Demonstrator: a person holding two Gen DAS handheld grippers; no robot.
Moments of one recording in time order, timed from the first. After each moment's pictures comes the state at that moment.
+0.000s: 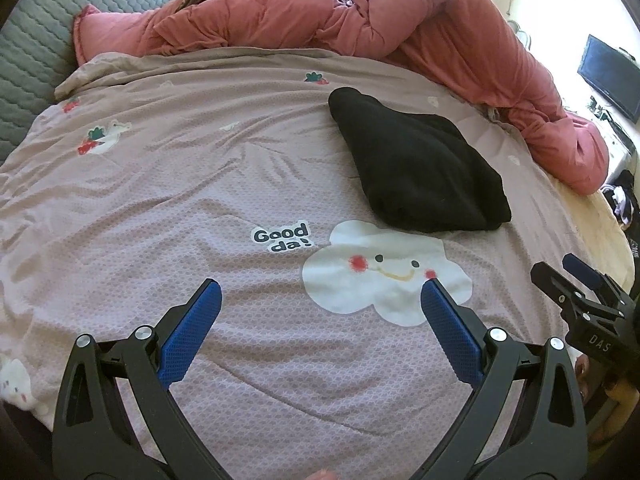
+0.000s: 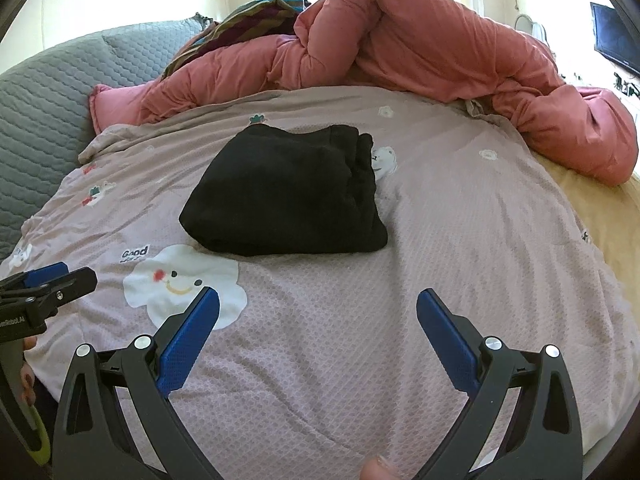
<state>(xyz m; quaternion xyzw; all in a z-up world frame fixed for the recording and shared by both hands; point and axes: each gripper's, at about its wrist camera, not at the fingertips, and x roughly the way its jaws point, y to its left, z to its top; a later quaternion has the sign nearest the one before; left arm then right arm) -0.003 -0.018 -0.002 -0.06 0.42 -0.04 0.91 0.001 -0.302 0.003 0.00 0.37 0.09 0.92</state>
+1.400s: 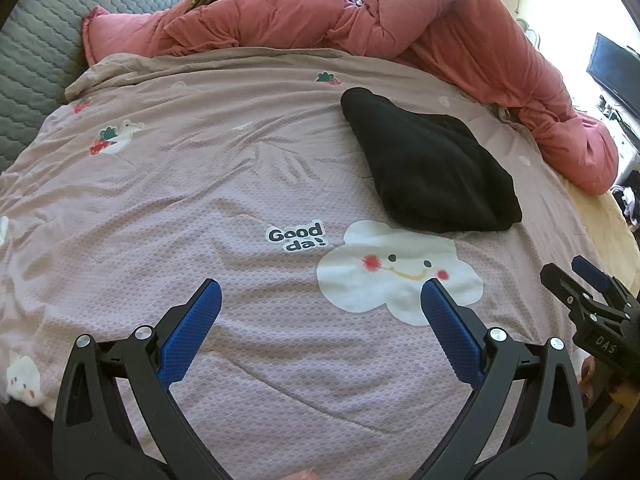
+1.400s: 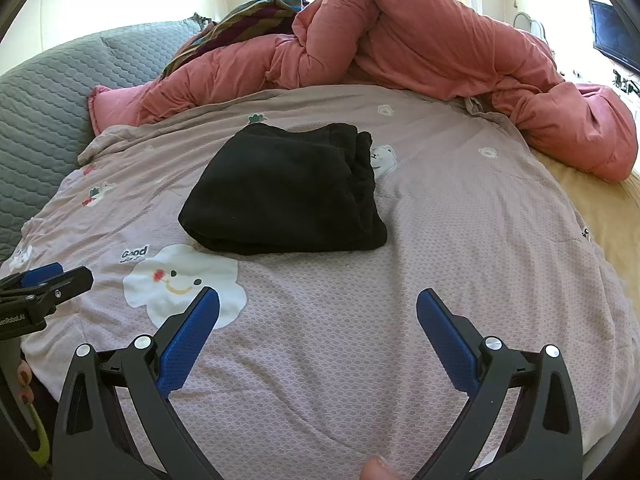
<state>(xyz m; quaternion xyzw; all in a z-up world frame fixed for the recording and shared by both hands) -0.004 -0.014 0.001 -0.06 0.42 -0.02 0.91 0.000 -0.303 0.004 0.01 0.38 0.09 0.92</state>
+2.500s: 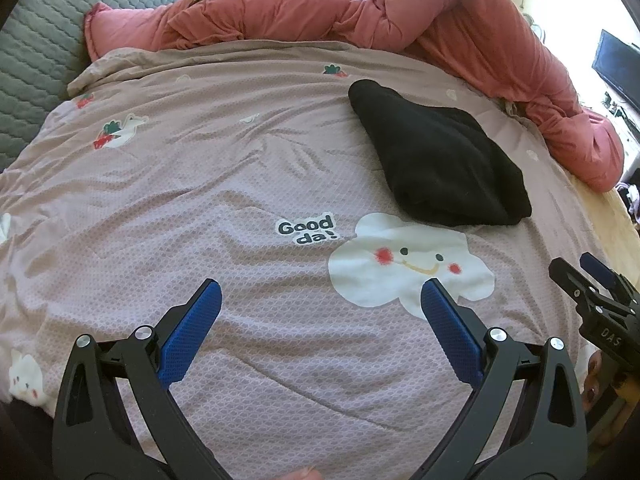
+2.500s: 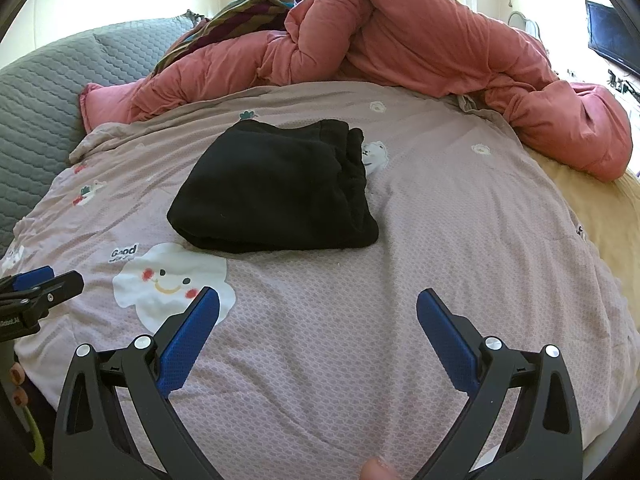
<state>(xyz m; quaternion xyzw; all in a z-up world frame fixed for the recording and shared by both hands) -0.002 -0.010 -0.005 -0.05 0.43 -0.01 0.90 0.005 -0.304 0.000 0.00 0.38 0.08 0.92</state>
